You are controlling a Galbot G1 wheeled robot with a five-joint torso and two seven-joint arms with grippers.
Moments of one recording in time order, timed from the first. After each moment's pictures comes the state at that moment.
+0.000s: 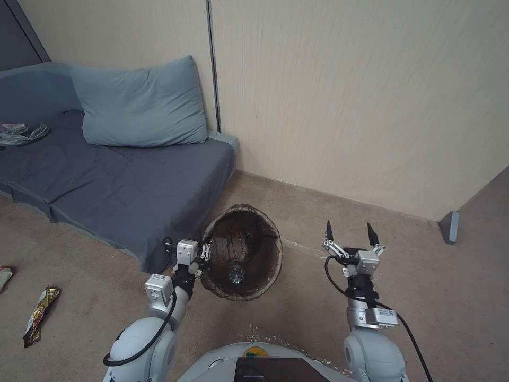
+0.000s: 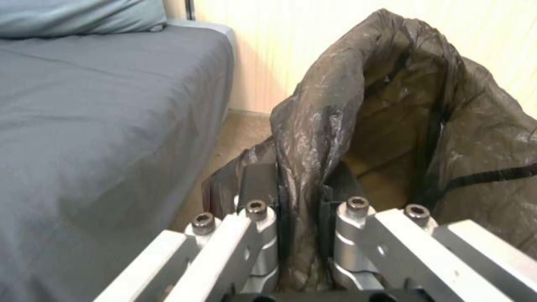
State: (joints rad) left arm 1.72 -1.47 -0.46 -2.36 -0.10 0.34 0.09; right arm -1.71 1.55 0.60 2.10 0.01 0.41 0.06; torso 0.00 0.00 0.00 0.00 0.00
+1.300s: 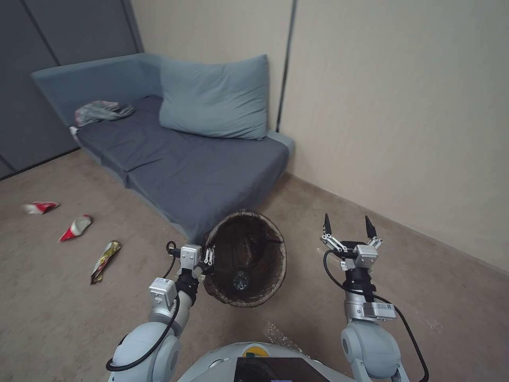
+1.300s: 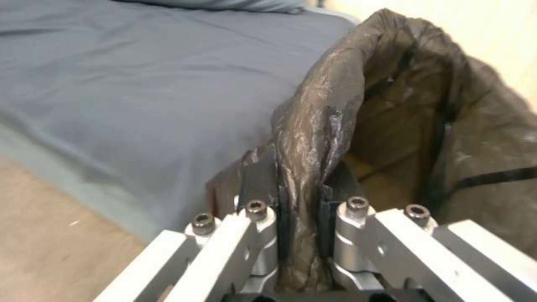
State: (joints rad) left arm 1.75 -1.48 -0.44 -2.36 -0.10 0.36 0.09; right arm -1.67 1.53 0.59 2.09 0.03 0.44 0.05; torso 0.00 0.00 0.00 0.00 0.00
